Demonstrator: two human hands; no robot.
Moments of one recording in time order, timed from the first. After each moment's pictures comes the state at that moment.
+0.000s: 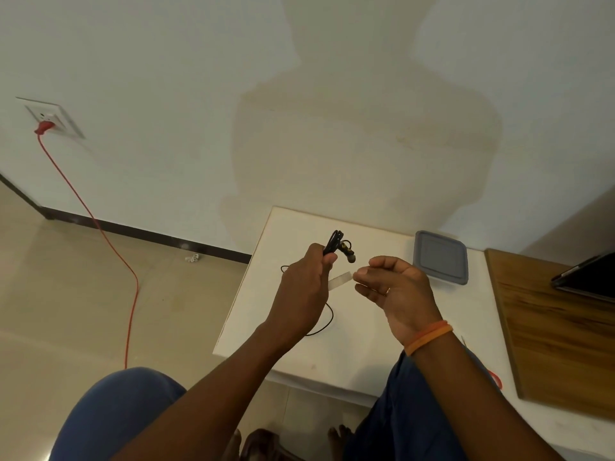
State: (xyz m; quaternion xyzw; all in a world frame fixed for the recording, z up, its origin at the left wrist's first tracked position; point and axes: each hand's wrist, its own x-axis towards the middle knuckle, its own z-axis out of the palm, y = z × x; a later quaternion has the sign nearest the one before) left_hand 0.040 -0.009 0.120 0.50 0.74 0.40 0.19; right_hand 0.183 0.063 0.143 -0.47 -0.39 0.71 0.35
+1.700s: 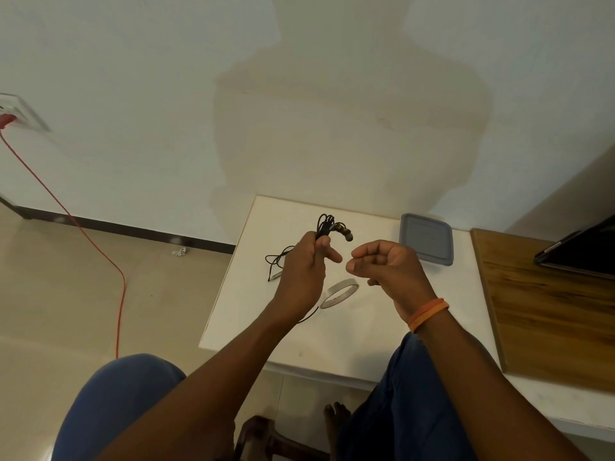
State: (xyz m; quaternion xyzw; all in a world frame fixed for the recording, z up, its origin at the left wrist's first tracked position) left_hand 0.063 0.019 0.108 0.42 0.66 0.52 0.33; right_hand 0.209 0.090 0.124 -0.47 -0.62 0.57 0.25
